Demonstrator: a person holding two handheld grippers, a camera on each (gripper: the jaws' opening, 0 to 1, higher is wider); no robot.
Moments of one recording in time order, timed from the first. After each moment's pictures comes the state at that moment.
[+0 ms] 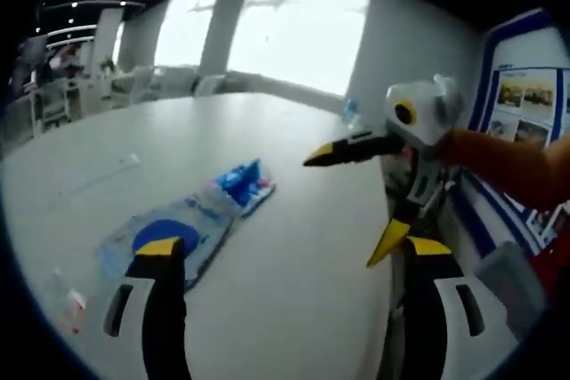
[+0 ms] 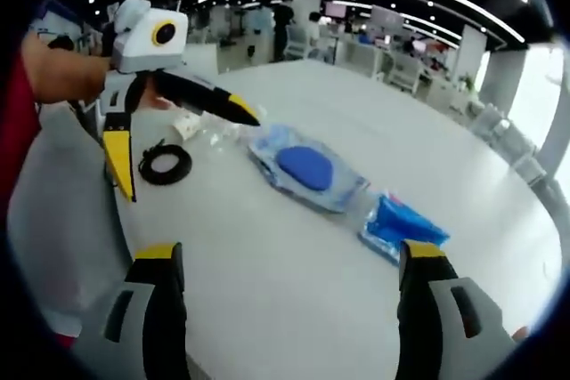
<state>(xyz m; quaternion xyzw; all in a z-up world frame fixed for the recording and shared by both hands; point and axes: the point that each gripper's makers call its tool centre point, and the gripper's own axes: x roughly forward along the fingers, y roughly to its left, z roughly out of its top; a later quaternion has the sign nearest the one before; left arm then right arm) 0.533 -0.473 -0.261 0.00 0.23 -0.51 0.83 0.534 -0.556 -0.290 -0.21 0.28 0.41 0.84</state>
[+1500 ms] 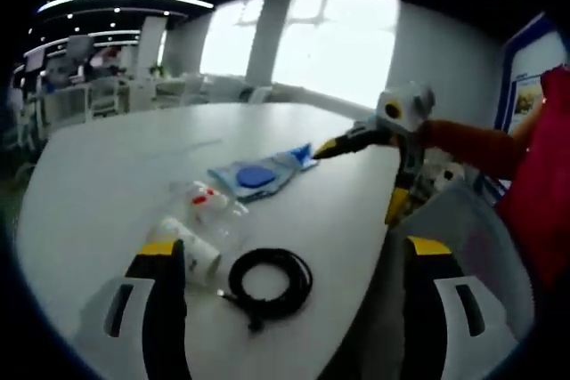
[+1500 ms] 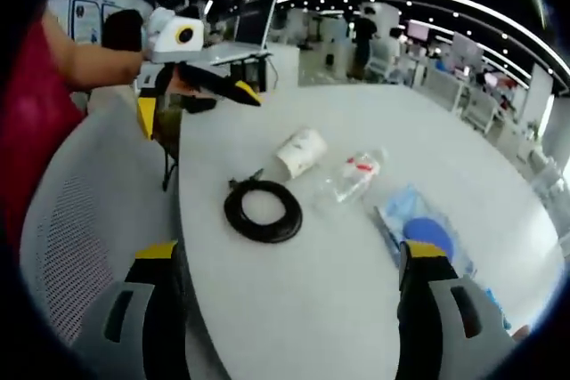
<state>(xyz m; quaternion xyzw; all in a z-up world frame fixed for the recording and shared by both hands) 0.442 -0.248 -0.260 -0.02 0.21 -0.42 0.88 0.472 -0.385 -0.290 -0.23 0.25 0.56 0.76</state>
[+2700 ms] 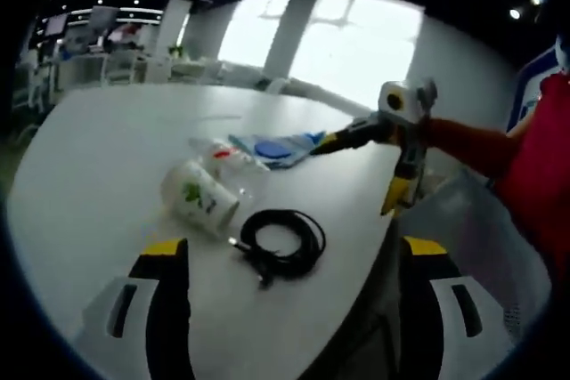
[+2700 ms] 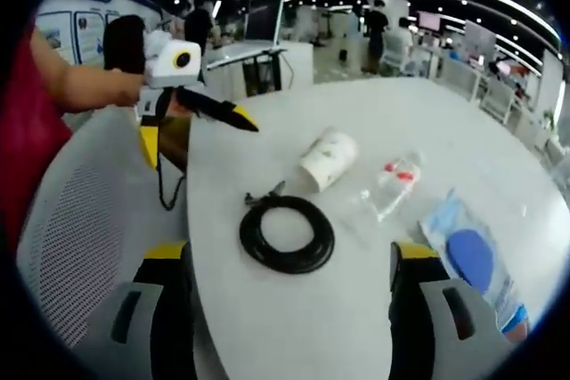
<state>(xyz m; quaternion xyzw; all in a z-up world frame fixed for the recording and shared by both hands) 0.433 -0.220 -0.316 -0.07 0.26 -0.39 0.88 0.471 -0.335 -0.317 -0.20 0.28 0.58 0.74</state>
